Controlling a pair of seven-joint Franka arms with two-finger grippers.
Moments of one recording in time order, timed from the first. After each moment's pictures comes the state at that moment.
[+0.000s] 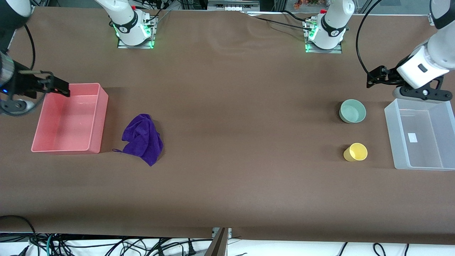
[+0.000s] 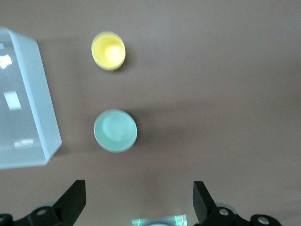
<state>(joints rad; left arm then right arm) 0.06 -0.01 -0.10 -1.74 0.00 1.52 0.07 0.02 0.25 0.06 -1.33 -0.07 1.41 -0.02</state>
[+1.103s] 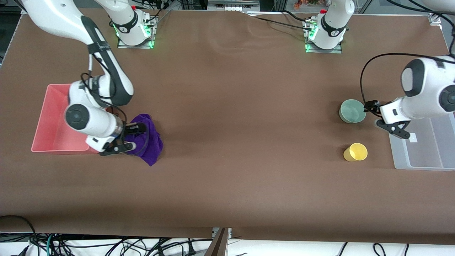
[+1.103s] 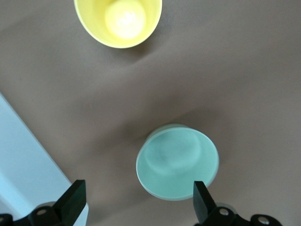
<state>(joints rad) 0.25 0.23 -0.08 -2.12 0.10 2.15 0.58 0.07 0.50 0.16 -1.81 -0.05 2.18 -0.02</state>
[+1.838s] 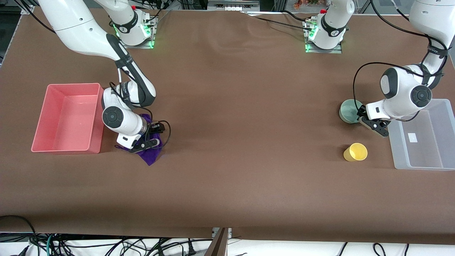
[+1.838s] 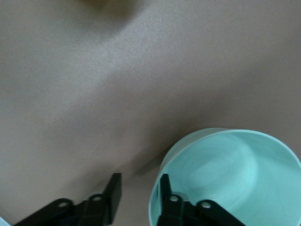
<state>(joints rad) 0.32 0.36 -0.09 -2.28 0.13 2.52 0.77 0.12 0.60 0.16 -1.92 -0.05 2.41 -0.04</state>
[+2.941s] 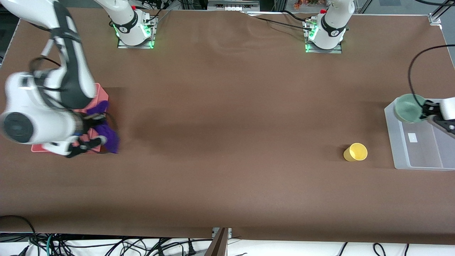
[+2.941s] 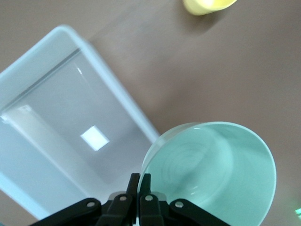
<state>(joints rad) 0.51 0.37 -0.10 -1.68 0.18 1.88 0.98 0.10 0.49 -0.08 -1.35 -0.05 1.43 -0.43</state>
